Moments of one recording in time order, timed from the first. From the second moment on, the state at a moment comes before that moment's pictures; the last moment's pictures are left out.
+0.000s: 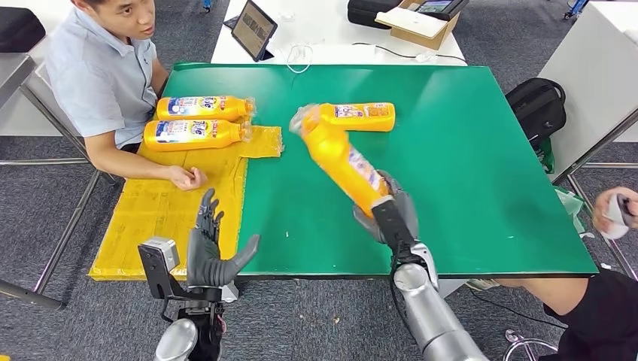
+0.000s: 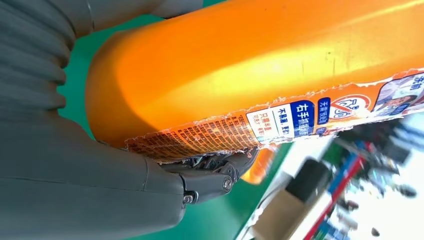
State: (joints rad) left arm 0.03 -0.24 -0.30 -1.50 0.04 0.24 -0.37; right arm -0.33 0.11 0.04 -0.99 0.31 -0.31 -0.50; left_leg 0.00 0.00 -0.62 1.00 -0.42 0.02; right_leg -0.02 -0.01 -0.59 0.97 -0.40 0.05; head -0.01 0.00
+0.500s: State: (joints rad) left arm 0.06 -0.24 -0.37 -1.50 0.06 0.22 -0.41; right arm -0.19 0.22 0.18 -1.24 0.18 -0.21 -0.52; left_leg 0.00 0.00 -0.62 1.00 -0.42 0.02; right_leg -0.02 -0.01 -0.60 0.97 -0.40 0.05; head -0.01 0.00
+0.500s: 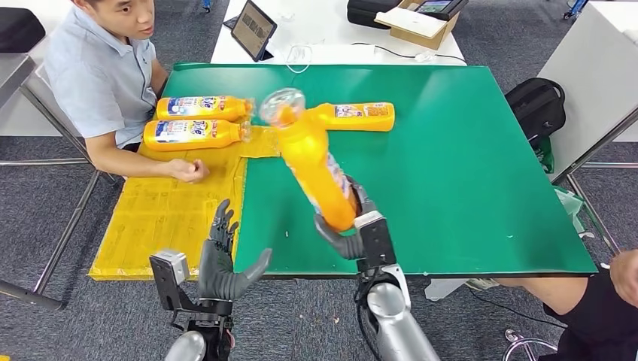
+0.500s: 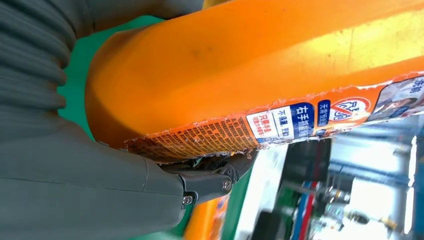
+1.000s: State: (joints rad) left arm 0.04 -0.22 -0.44 -1.51 0.15 0.07 -0.41; right arm -0.20 0.26 0.37 -1.15 0.26 -0.24 -0.55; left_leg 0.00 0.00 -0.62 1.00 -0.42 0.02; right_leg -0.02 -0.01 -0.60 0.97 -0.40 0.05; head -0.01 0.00
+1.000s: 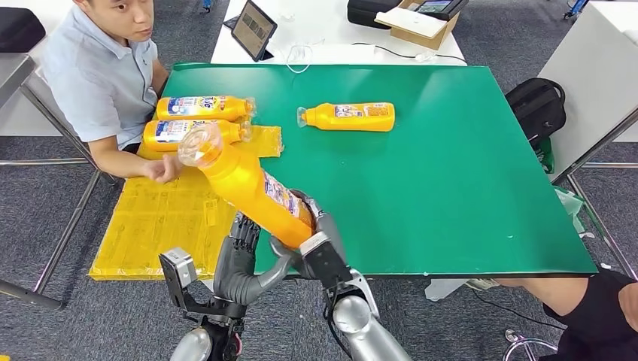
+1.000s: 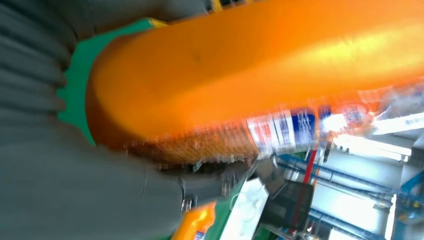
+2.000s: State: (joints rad) left arm 0.01 -0.22 -0.35 -1.53 0.26 0.06 -0.45; right arm -0.25 0.26 0.54 -1.00 0.34 -0.21 -0.55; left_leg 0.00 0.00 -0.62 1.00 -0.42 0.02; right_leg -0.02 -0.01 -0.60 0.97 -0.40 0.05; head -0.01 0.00
